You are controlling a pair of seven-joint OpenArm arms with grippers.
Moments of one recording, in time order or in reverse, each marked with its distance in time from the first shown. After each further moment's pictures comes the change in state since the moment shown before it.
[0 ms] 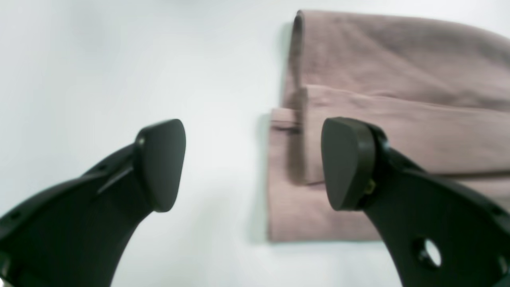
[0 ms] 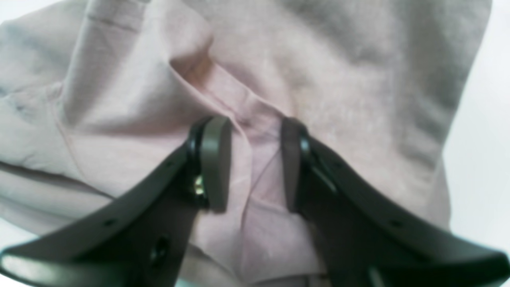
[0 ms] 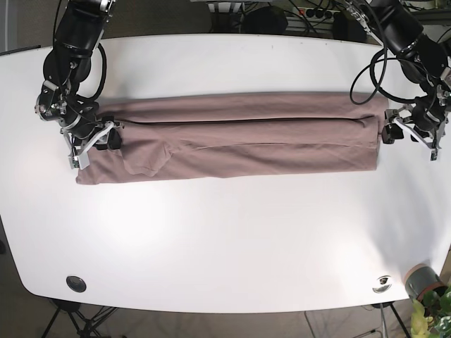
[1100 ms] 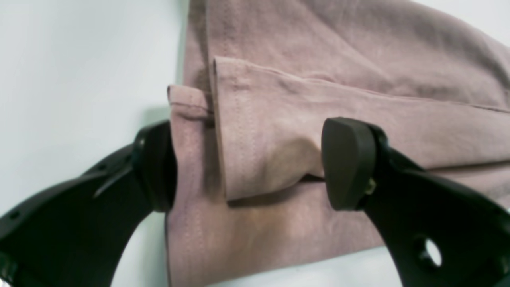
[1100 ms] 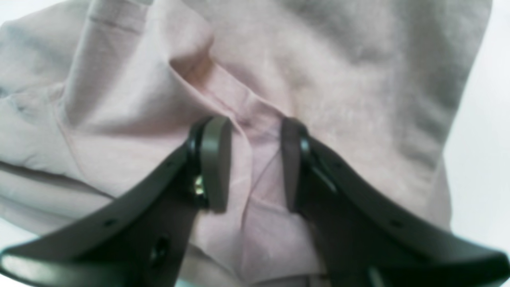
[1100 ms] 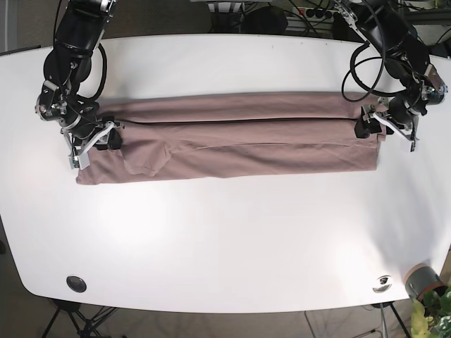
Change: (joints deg) left arm -0.2 4.2 0.3 -10.0 -3.7 -0.2 -2.5; right arm 0.0 -0.2 0.1 0.1 0.0 0.0 0.0
